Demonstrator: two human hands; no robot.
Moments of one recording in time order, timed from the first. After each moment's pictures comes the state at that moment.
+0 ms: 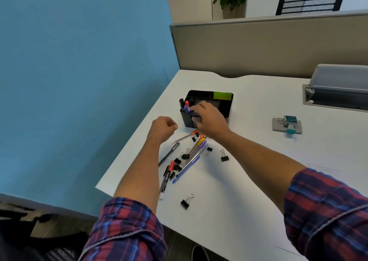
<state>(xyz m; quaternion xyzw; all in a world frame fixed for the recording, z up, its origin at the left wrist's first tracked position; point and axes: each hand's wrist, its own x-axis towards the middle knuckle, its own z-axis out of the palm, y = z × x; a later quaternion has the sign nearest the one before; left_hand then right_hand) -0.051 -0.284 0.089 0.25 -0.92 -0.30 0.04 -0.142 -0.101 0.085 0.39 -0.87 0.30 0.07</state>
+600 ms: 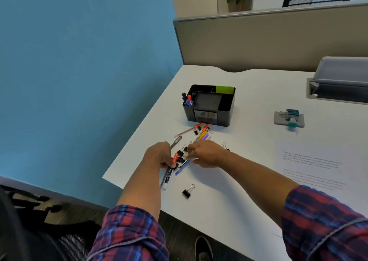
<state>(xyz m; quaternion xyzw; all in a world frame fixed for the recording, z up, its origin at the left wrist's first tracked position) 0.011 -0.276 0.055 0.27 -0.89 -0.15 -0.33 -0.067 -0.078 0.029 0.65 -0.76 0.09 -0.05</state>
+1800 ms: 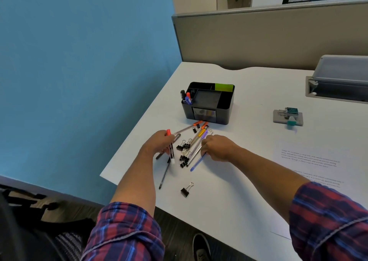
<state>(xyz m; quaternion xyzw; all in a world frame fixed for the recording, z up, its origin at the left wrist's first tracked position) 0.002 -0.281 0.061 0.30 -0.87 -0.37 -0.13 -0.097 -0.052 0.013 0.58 -0.81 0.08 -0.09</state>
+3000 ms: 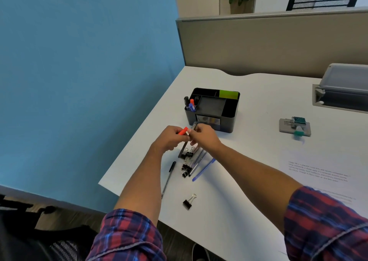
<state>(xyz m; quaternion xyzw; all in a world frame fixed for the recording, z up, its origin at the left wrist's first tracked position) -0.036 -0.274 0.067 0.25 -0.84 -0.47 -0.07 -0.104 -0.127 0.043 0.16 -0.79 0.54 -0.25</state>
